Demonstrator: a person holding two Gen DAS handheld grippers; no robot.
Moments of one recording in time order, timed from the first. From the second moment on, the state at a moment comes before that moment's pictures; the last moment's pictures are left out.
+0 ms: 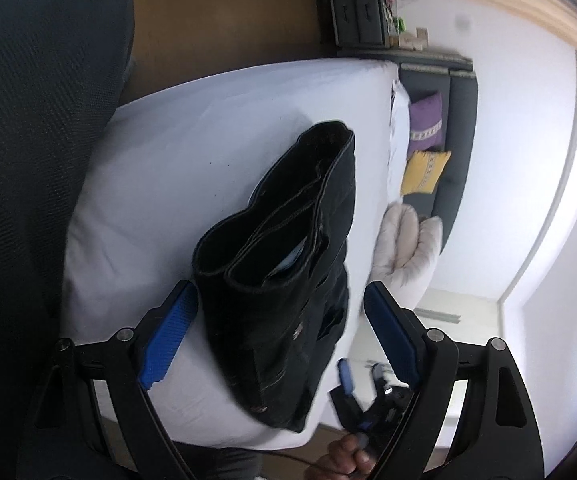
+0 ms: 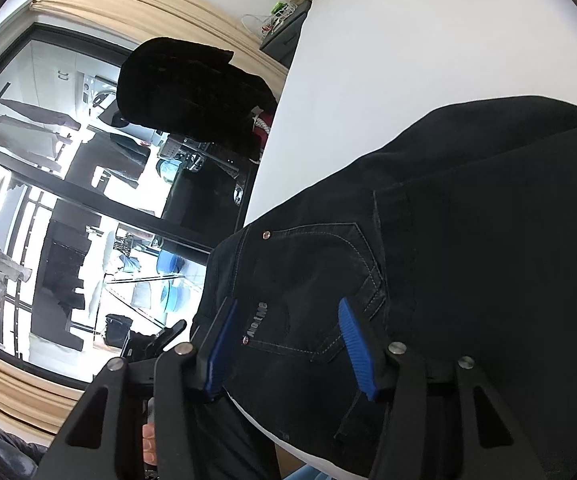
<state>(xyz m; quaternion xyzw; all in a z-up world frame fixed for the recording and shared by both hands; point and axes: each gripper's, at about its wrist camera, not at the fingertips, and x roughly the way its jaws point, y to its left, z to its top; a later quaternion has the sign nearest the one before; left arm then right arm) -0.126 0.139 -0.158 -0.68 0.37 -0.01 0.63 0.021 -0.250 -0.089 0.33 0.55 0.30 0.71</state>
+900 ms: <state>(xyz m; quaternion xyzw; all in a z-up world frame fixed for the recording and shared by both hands) 0.002 -0.007 0.003 -0.32 0.40 -0.19 0.84 0.043 -0.264 -0.133 0.28 0.62 0.24 0.69</state>
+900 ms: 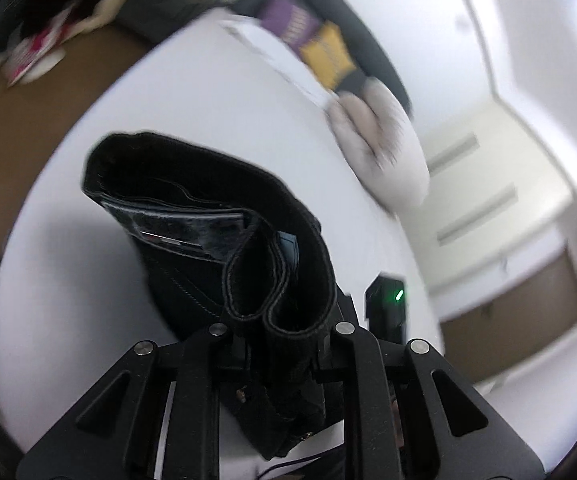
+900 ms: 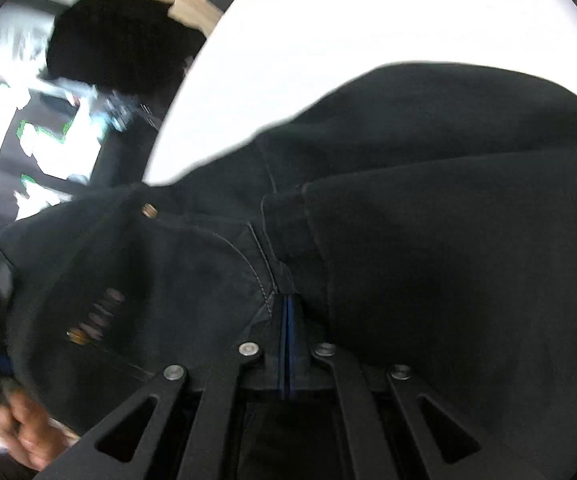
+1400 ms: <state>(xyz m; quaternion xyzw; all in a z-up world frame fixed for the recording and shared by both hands) 0.032 -0.247 -0.050 -0.04 0.50 -0.33 0.80 0.025 -0.402 -0.136 0.48 0.53 0.28 0.64</state>
